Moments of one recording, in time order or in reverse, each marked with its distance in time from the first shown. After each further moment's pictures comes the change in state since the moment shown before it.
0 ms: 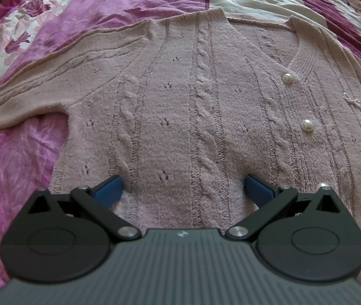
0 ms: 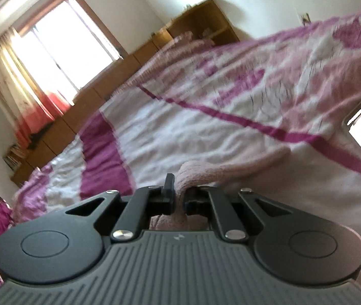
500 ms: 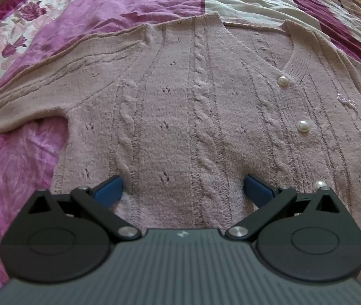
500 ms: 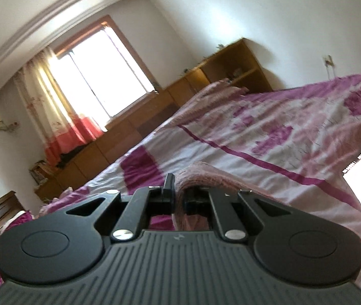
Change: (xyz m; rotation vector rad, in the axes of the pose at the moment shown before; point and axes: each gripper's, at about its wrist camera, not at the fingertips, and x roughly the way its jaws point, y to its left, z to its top) left arm -0.004 0.005 0.000 0.011 -0.017 -0.031; right arm -0.121 0.065 0.015 -0.073 -0.161 0.135
